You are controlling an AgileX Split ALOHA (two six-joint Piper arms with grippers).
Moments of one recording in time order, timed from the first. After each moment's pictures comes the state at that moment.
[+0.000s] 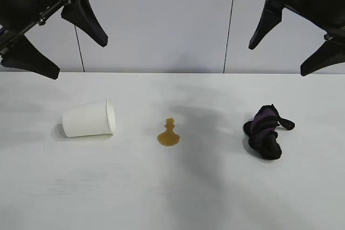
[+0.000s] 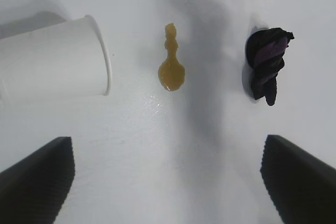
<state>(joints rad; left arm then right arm) -0.20 1.68 -1.18 -0.76 0.80 0.29 0.13 1.59 -1.15 0.35 0.71 0.14</state>
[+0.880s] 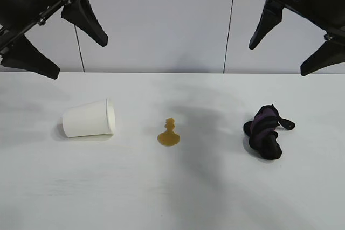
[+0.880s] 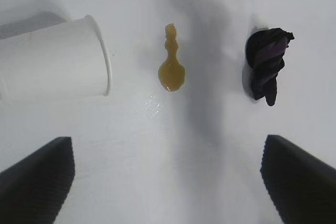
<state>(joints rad) -0.20 1.68 -1.20 -0.70 0.78 0.43 0.13 1.59 -1.15 0.35 0.71 0.14</state>
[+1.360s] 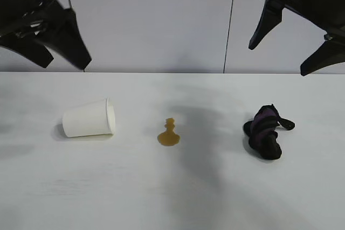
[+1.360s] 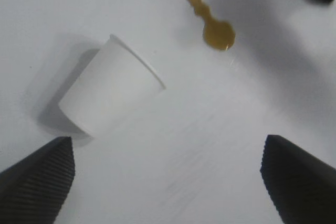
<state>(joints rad) -0.35 1.75 -1.22 -0.20 0.72 0.92 0.13 1.59 -1.15 0.35 0.70 0.09</state>
